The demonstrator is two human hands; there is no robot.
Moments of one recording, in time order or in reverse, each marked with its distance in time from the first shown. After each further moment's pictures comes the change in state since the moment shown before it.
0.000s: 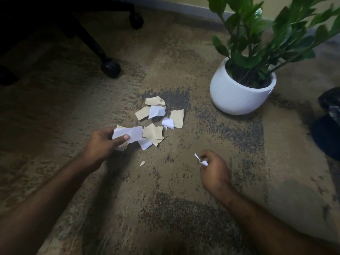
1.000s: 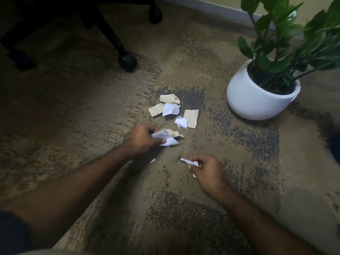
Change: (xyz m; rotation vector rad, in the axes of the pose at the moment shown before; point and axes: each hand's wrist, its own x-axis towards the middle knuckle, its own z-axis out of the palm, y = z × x) left_hand 0.018 0.005 0.057 0.384 -0.121 0.094; right_hand 0.001 -0.026 0.027 0.090 -0.229 -0.007
